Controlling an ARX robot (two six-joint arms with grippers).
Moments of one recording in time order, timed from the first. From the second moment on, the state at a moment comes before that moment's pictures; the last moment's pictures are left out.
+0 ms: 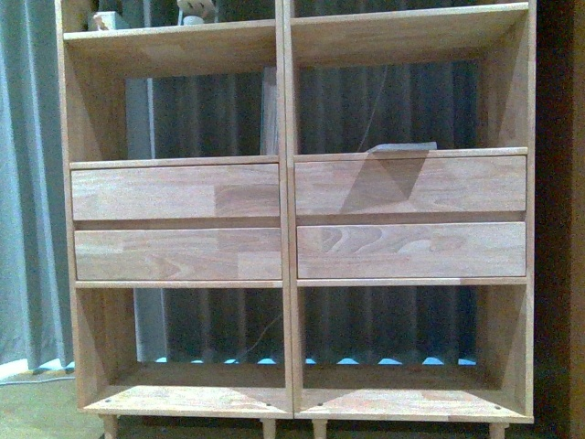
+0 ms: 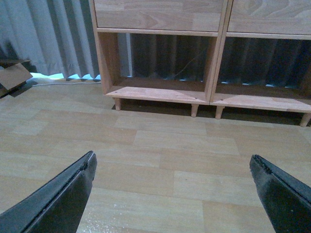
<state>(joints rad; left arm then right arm) 0.00 0.01 0.01 0.00 0.00 0.00 0.00 0.00 0.01 0.00 0.00 0.00</state>
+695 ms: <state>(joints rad) 0.00 0.01 0.01 0.00 0.00 0.00 0.00 0.00 0.01 0.00 0.00 0.00</state>
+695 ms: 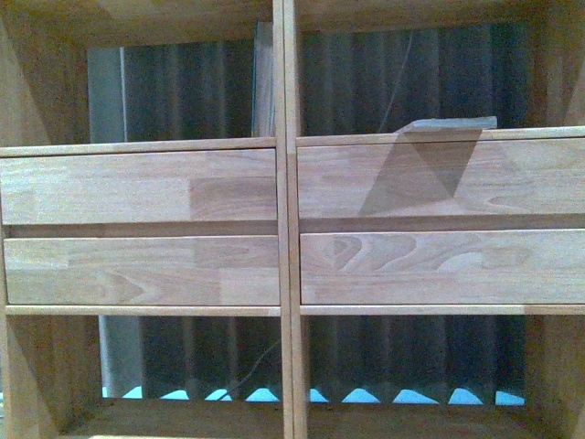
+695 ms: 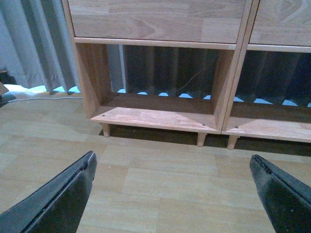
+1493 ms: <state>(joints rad) 0.00 0.01 0.01 0.00 0.00 0.00 0.00 0.00 0.01 0.00 0.00 0.00</state>
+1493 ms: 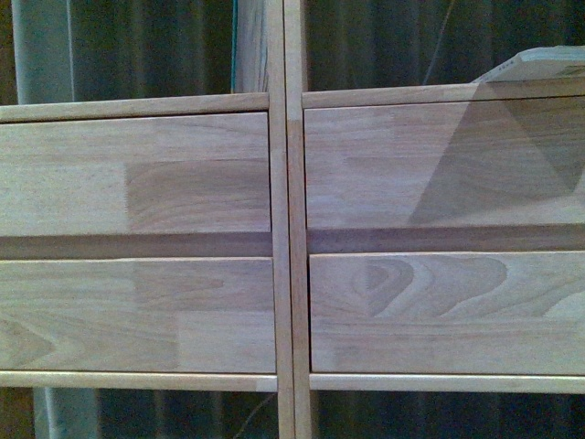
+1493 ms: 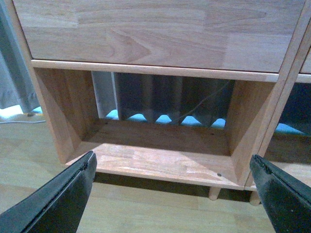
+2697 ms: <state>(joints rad) 0.00 0.01 0.01 0.00 0.00 0.00 0.00 0.00 0.01 0.00 0.00 0.00</state>
